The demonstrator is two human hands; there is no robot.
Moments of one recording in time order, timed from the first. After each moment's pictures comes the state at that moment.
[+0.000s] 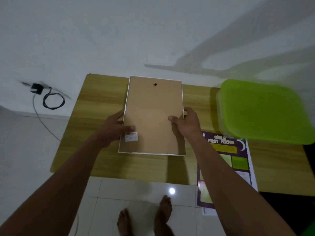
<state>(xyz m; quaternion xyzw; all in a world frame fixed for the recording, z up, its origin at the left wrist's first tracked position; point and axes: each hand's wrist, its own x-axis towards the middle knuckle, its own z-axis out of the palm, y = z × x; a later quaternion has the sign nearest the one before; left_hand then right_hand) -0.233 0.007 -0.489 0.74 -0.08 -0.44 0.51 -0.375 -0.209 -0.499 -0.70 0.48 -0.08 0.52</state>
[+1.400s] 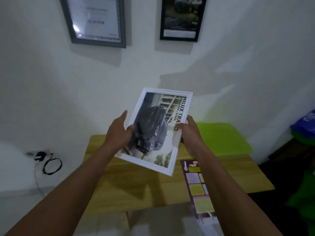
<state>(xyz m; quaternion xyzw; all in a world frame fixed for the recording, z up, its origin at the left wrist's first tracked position) -0.275 0.037 -0.294 0.84 -0.36 -0.10 0.41 -0.451 -0.125 -0.285 -0.62 0.40 -0.30 0.61</state>
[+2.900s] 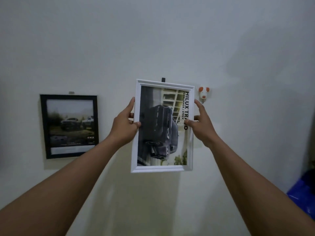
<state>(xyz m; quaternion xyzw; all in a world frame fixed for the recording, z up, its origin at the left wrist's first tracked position) -0.400 -0.410 0.031 0.64 -0.52 0.05 0.56 -0.593 -0.592 0.027 -0.74 0.22 -0.52 0.36</state>
